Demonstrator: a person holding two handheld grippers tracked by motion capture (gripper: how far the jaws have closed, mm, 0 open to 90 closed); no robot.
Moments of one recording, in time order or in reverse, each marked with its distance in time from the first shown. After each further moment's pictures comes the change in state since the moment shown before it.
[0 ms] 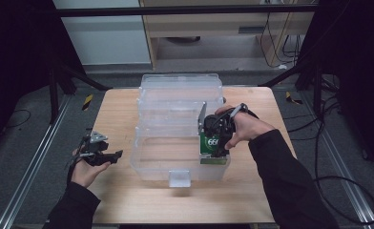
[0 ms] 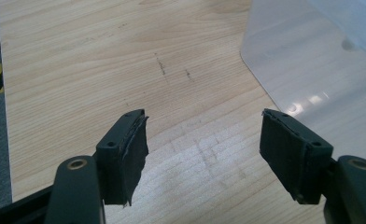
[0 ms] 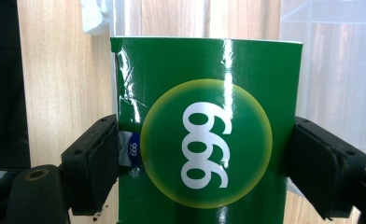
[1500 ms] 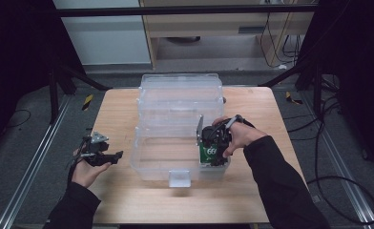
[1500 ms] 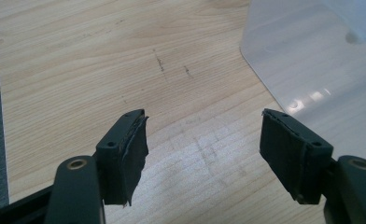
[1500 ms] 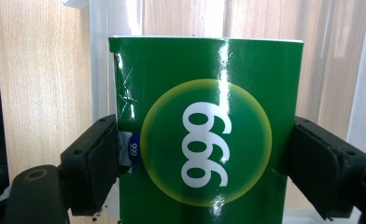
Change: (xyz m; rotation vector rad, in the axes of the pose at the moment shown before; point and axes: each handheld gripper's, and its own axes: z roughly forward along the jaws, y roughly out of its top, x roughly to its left) left arm -0.001 -0.001 0.002 0.009 -0.001 0.004; right arm 0.002 -0.005 0.047 0.032 0.038 -0.025
